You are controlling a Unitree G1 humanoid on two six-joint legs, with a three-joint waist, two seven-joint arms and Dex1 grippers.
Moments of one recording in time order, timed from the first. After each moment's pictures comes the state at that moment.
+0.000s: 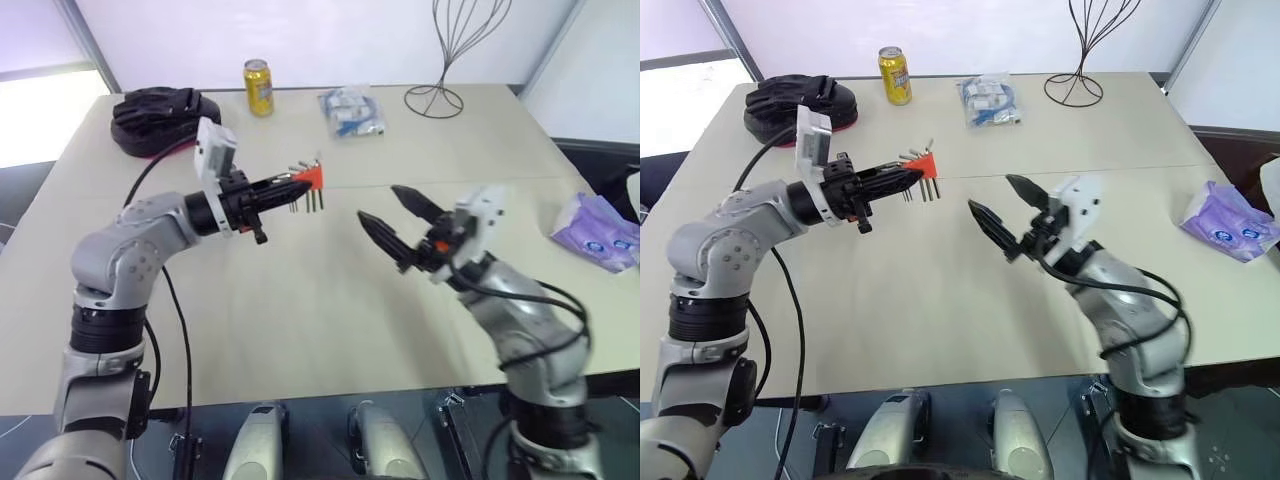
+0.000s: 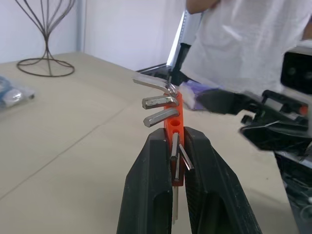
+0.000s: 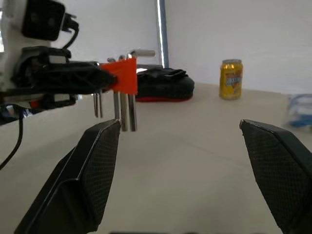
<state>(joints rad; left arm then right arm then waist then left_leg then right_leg) -0.66 0.51 0.06 -0.15 -0.77 0.77 -0.81 -0.23 -0.46 -0.16 -0.61 0.68 0.57 0.51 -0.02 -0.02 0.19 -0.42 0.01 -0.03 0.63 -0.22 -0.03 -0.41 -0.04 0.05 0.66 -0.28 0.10</state>
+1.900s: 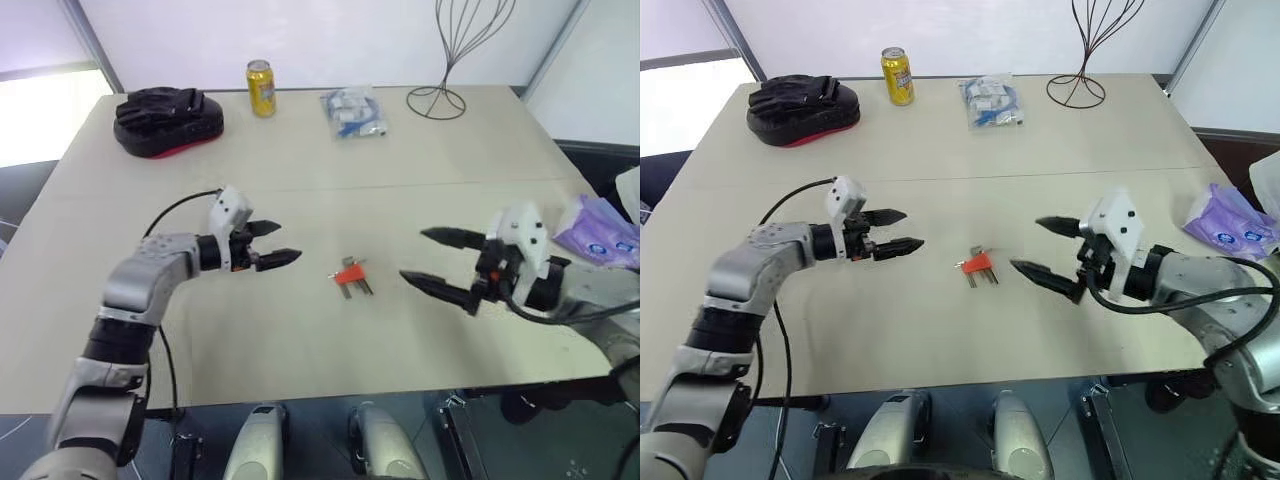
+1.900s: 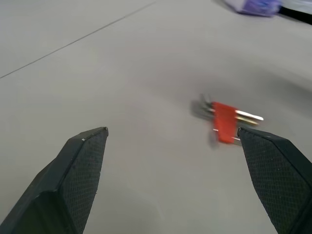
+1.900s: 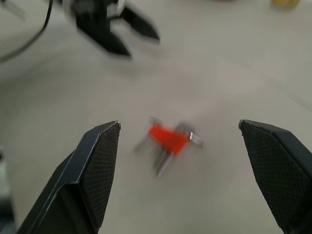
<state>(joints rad) -0.55 0.62 -0.06 -0.02 -0.47 0.63 -1.01 -0.13 -1.01 -0.23 -0.54 0.73 0.67 0.84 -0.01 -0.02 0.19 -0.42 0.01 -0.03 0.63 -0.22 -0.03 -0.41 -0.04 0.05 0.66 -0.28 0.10</state>
